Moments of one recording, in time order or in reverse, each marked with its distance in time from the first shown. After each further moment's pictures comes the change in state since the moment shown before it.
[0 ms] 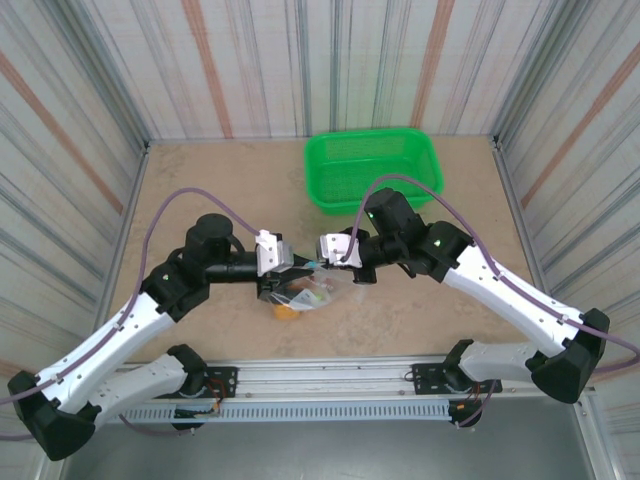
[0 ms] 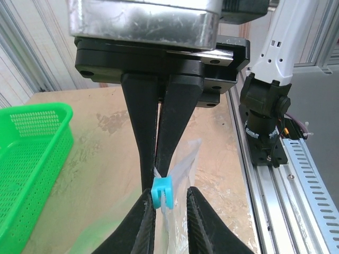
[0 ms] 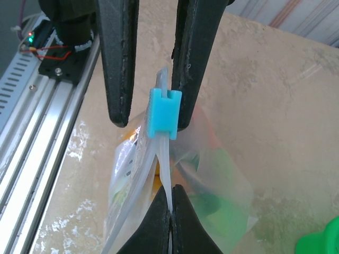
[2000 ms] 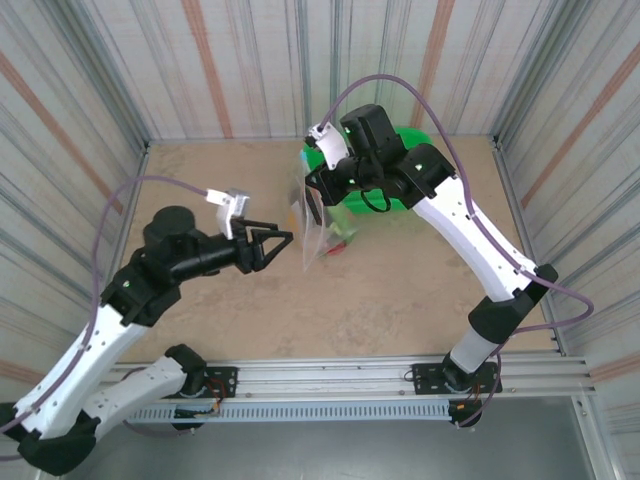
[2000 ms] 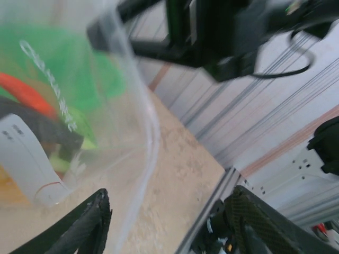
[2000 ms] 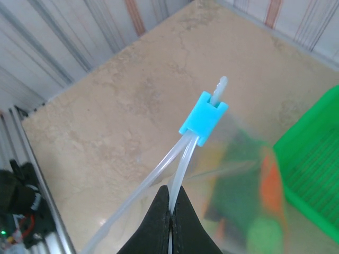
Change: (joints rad) left arm 0.069 -0.108 0.192 -0.149 -0.283 -0.859; right arm -0.074 0.443 0.806 -0.278 0.257 0.751
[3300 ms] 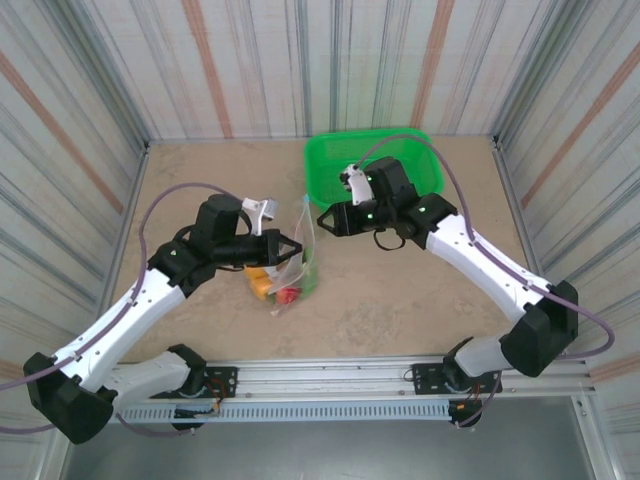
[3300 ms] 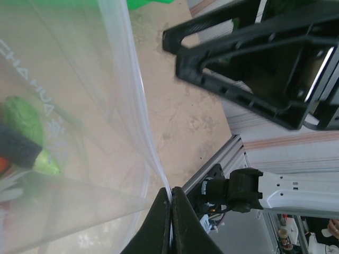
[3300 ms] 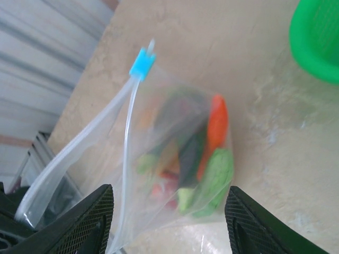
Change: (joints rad) left arm 0.044 0.258 -0.077 -0.053 0.116 -0.206; right arm -0.088 -0.230 -0.701 0.388 -0.134 0.430
